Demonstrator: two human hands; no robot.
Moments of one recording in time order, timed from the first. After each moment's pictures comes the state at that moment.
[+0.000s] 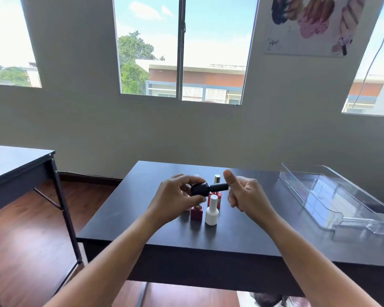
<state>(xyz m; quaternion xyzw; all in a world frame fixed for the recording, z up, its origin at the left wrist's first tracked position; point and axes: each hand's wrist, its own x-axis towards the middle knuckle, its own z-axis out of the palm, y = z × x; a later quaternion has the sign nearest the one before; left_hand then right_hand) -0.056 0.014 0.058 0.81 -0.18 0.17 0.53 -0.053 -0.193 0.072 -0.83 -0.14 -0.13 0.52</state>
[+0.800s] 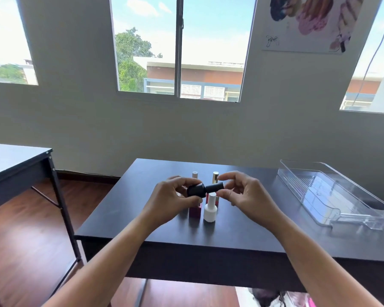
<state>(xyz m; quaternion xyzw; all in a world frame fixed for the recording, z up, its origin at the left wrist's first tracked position) -0.060 0.020 0.050 0.83 -0.16 0.16 0.52 -0.058 -0.203 0.068 -0.85 -0.19 -0.12 0.49</state>
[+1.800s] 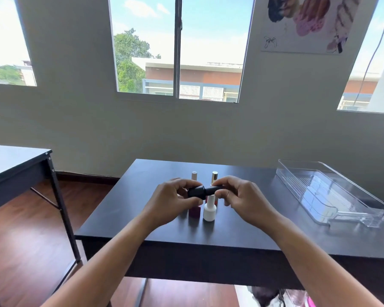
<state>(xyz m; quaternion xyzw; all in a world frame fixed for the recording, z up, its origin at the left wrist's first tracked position) -0.068 0.020 0.056 0.85 -0.16 0.11 0.50 -0.067 -0.195 0.070 -0.88 -0.21 -0.12 0.41</state>
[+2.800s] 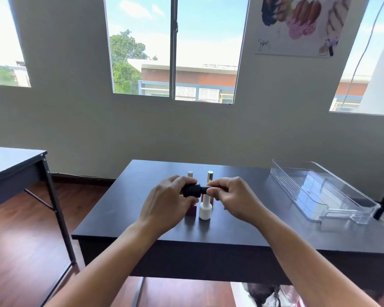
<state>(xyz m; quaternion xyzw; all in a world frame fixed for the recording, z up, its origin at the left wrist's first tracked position) -0.090 0.010 0.057 0.90 -0.16 0.26 0.33 -0.068 -0.186 0.074 -0.88 -0.19 -0.11 0.42</state>
